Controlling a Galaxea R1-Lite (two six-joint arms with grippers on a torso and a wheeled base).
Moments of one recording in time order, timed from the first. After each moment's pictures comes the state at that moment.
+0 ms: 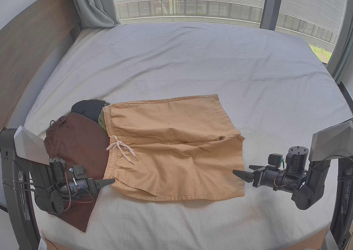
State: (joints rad) left arm 0.12 2.47 -0.40 -1.55 -0.97 -0.32; right arm 0.21 2.31 -0.37 -1.54 0.45 0.27
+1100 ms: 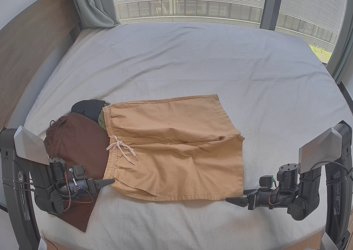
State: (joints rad) left arm 0.12 2.47 -0.39 -1.55 -0.97 -0.30; right arm 0.26 2.45 -0.28 -1.55 0.56 0.23
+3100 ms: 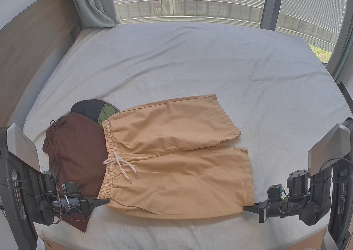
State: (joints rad) left arm 0.18 2.41 -0.12 -1.55 -1.04 0.01; right arm 0.23 2.38 -0.08 -1.54 0.55 -0.02
